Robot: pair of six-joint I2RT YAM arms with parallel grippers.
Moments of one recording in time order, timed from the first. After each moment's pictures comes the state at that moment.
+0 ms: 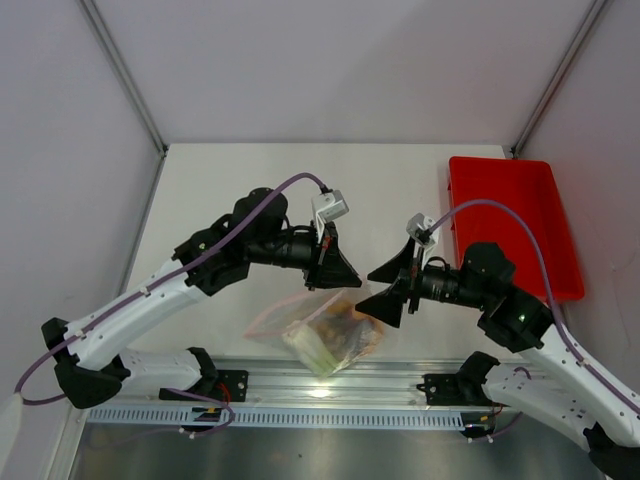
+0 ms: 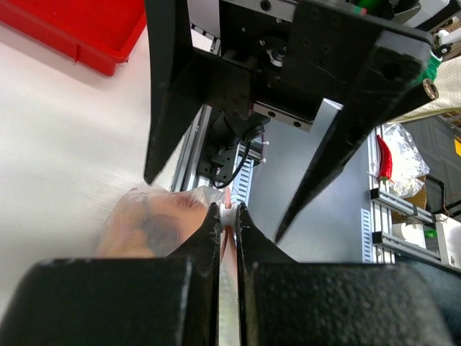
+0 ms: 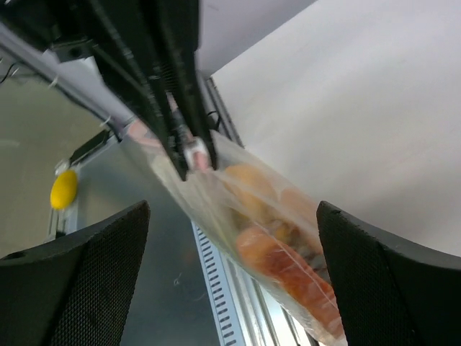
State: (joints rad) left arm -0.95 1.17 1.34 -0.51 0.58 -0.34; right arm 0.80 0.69 0.87 -0.30 -0.47 0.43
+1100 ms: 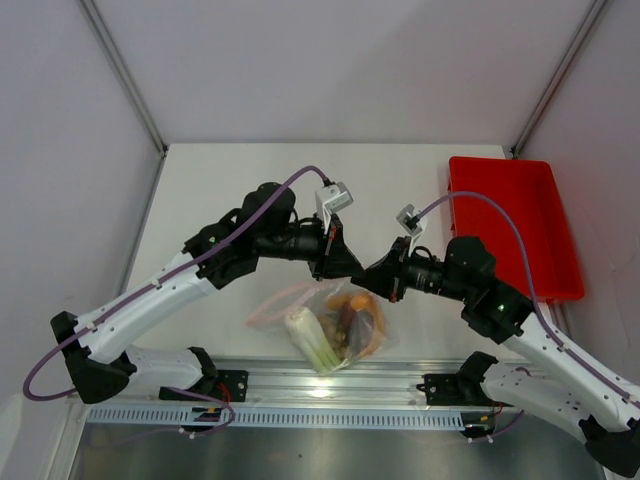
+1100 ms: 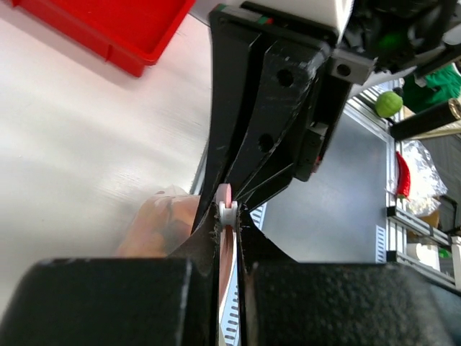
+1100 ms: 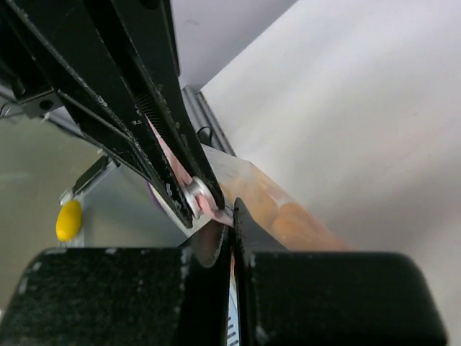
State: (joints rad) left arm -0.92 1.23 1.35 -0.49 0.55 -0.34; right arm 0.79 0.79 0.83 -0.16 -0.46 0.50
